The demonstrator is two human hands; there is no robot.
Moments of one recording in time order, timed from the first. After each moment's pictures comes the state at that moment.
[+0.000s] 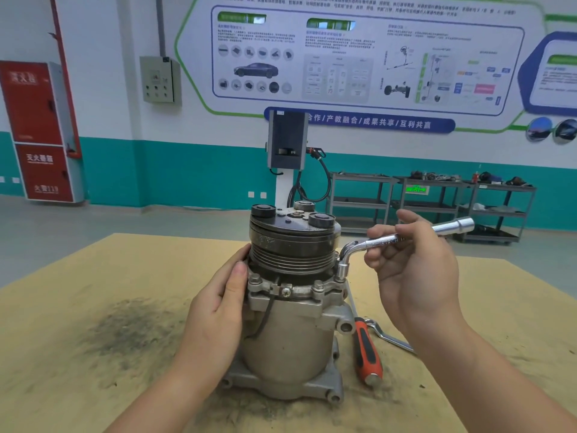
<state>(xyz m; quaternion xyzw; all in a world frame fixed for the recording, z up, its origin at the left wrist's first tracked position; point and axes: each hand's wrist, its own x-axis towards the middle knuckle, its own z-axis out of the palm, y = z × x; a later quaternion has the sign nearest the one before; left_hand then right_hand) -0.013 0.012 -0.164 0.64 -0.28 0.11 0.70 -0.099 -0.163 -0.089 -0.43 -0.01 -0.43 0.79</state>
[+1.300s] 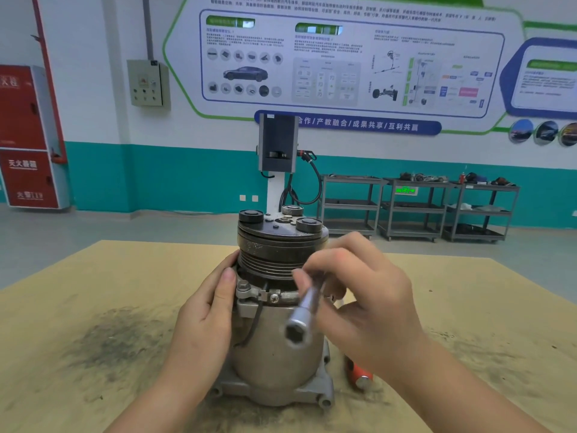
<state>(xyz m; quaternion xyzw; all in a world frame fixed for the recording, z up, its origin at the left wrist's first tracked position) -0.010 0.012 -0.166 0.63 -0.29 0.12 0.71 -0.110 -0.142 -0.105 -0.77 -0.24 -0.57 0.17</state>
